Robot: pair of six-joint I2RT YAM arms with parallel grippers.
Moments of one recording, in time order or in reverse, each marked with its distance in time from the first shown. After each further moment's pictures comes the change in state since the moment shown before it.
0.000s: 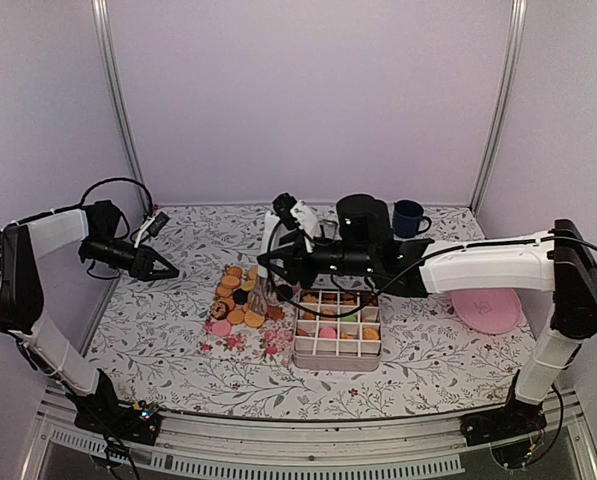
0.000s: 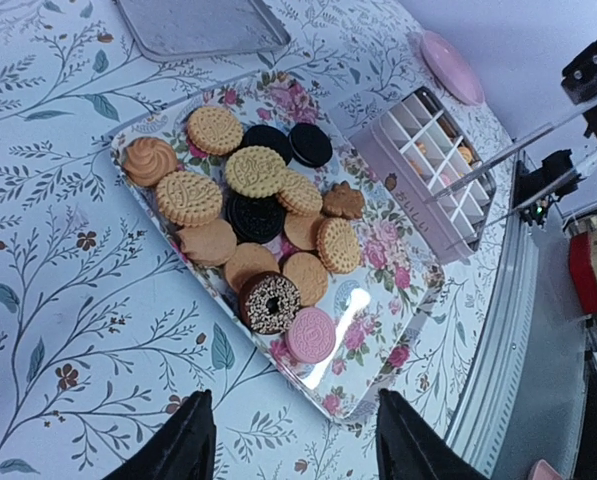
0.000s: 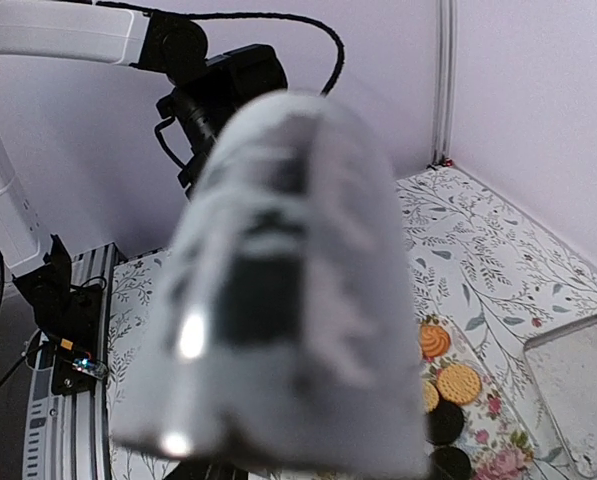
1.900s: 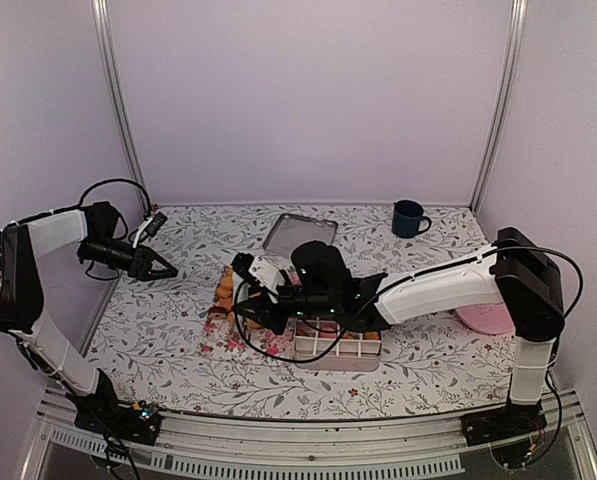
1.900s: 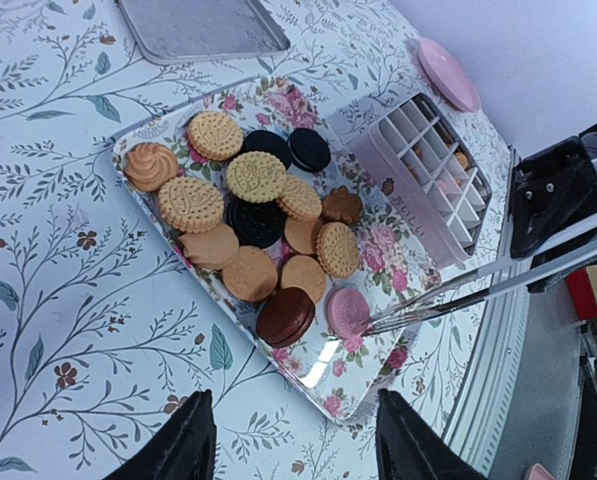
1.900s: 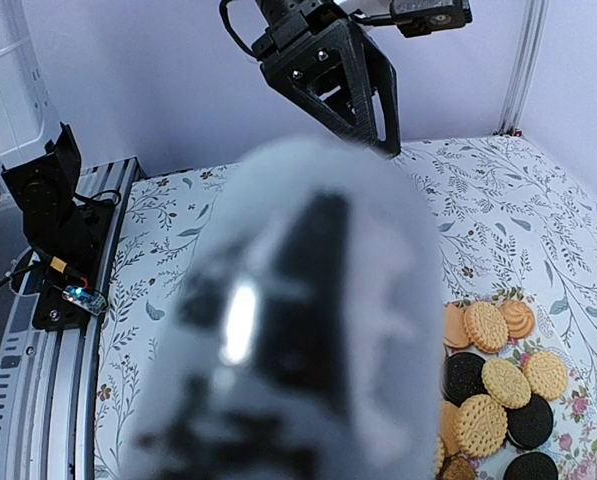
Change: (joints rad) left arm 0.016 0.003 -0.005 -0.002 0.016 0.000; right arm 0.132 0.243 0.055 0.087 0.017 -0.117
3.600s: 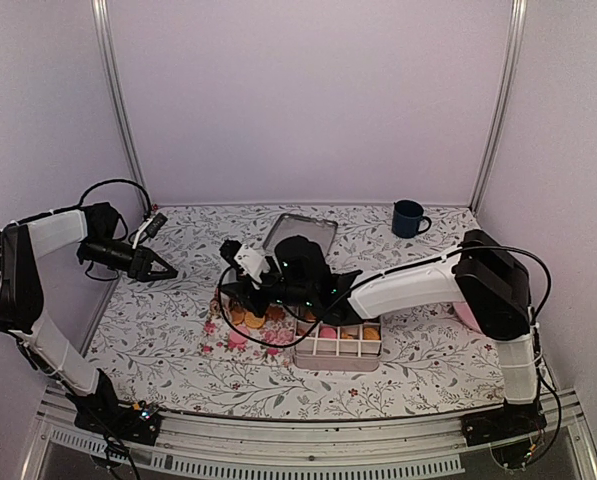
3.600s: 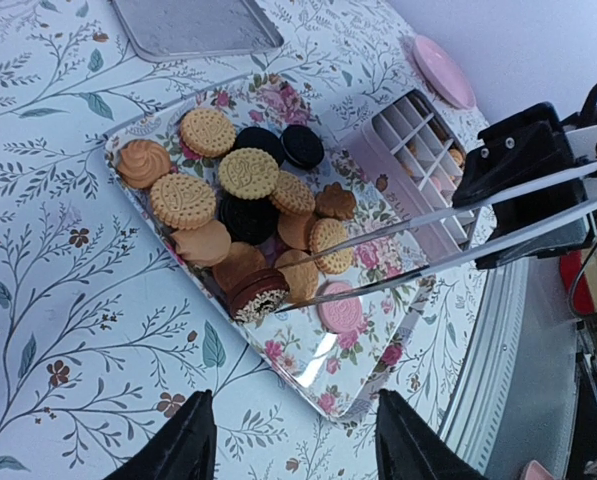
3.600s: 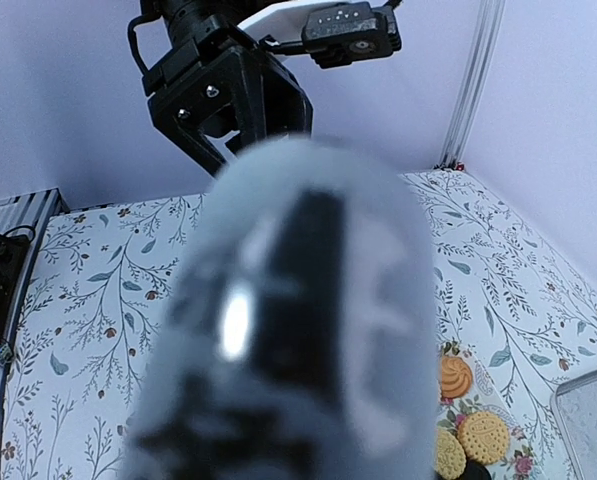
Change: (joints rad) left arm 0.000 0.000 0.000 -0.020 0.008 0.016; right arm -0.033 0.183 0.192 0.076 0.130 -0.065
